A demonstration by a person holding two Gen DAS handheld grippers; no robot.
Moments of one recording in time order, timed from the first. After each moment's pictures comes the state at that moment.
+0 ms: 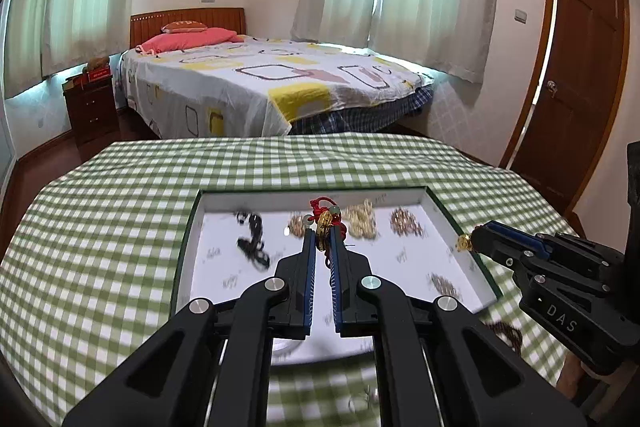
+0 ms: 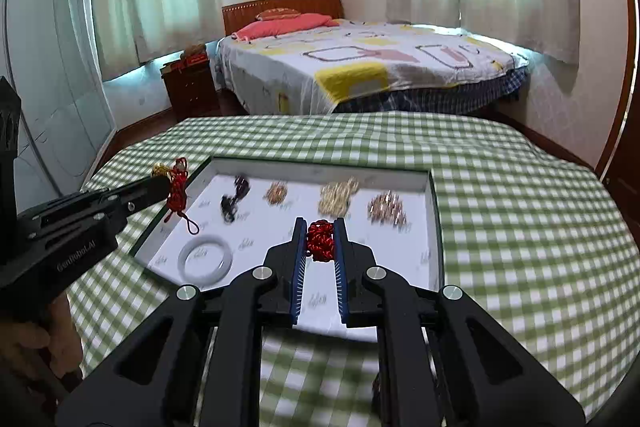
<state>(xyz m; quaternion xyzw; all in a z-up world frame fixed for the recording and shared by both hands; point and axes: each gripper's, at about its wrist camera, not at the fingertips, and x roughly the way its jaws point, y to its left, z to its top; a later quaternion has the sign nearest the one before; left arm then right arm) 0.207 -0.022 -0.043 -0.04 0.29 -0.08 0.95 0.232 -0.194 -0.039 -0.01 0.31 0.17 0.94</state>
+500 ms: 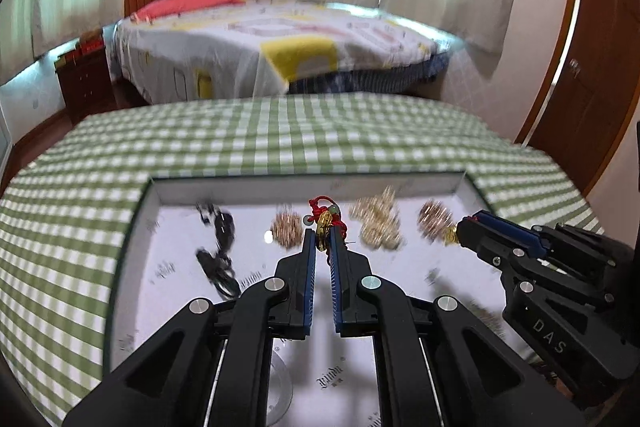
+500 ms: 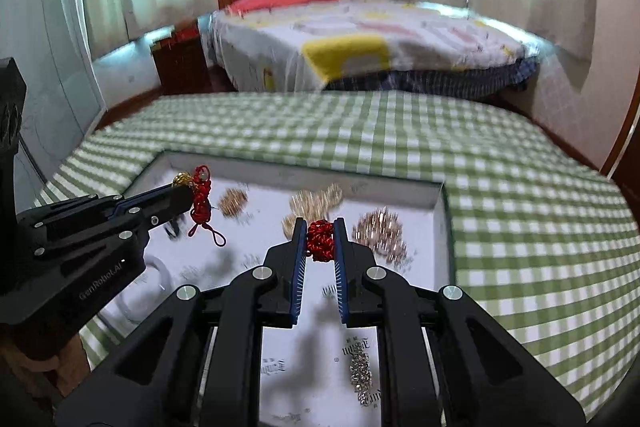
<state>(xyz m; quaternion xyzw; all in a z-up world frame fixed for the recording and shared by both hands) 0.294 -0.043 -0.103 -0.03 0.37 -0.07 0.92 0.321 -0.186 -0.095 -0.03 0.38 0.16 0.91</state>
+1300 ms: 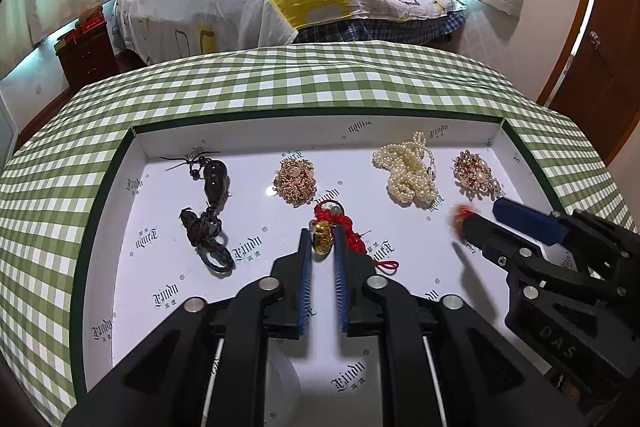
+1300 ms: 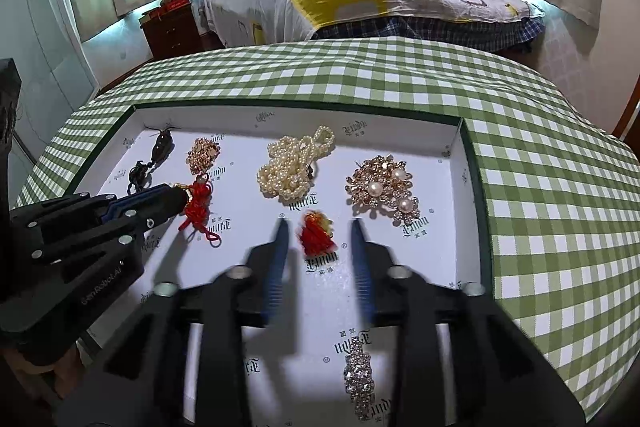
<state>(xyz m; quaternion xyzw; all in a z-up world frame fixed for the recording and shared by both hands) 0.307 -0.050 -0.132 -0.01 0.43 -0.05 0.90 0.332 -0.185 -0.127 -0.03 0.42 0.16 0.89</state>
